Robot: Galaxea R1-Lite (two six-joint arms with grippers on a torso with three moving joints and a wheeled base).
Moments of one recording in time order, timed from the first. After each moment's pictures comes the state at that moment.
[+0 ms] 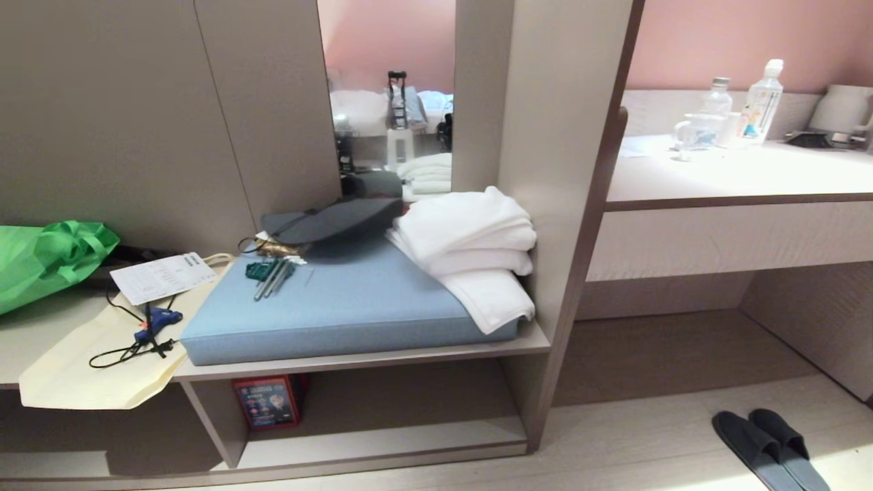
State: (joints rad) left arm 0.00 0.00 0.00 0.00 0.00 -0.02; right arm -0.01 0.00 0.00 0.10 -0.05 0.16
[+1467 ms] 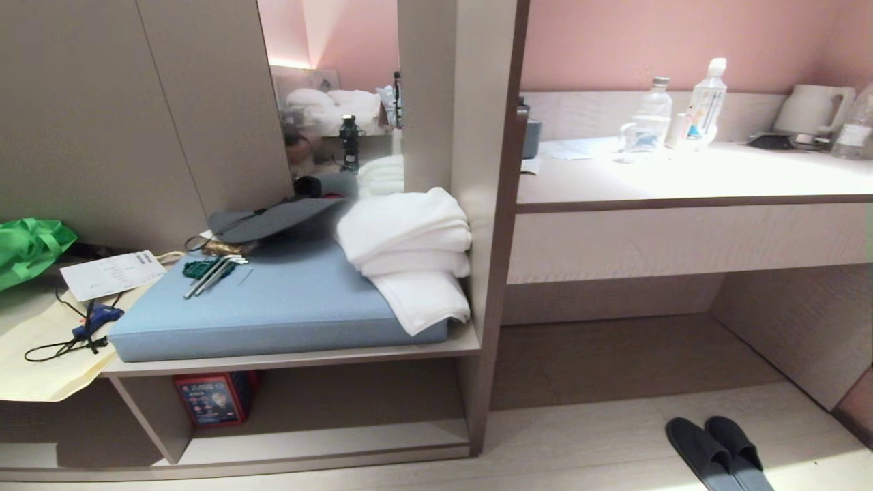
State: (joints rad) left arm 0.00 0.00 0.00 0.00 0.00 -0.02; right arm -0.01 0.00 0.00 0.10 -0.05 0.16
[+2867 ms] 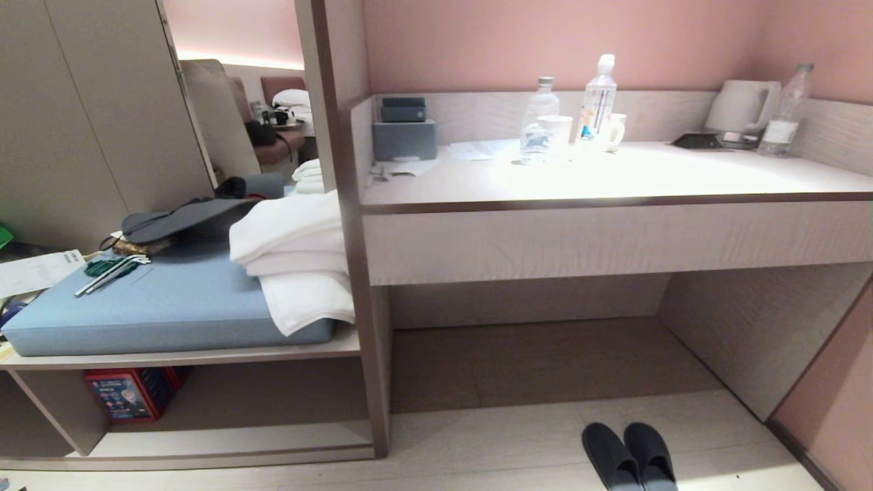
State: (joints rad) left arm 0.00 0.00 0.00 0.00 0.00 -0.02; right arm -0.01 0.00 0.00 0.10 -0.05 0.15
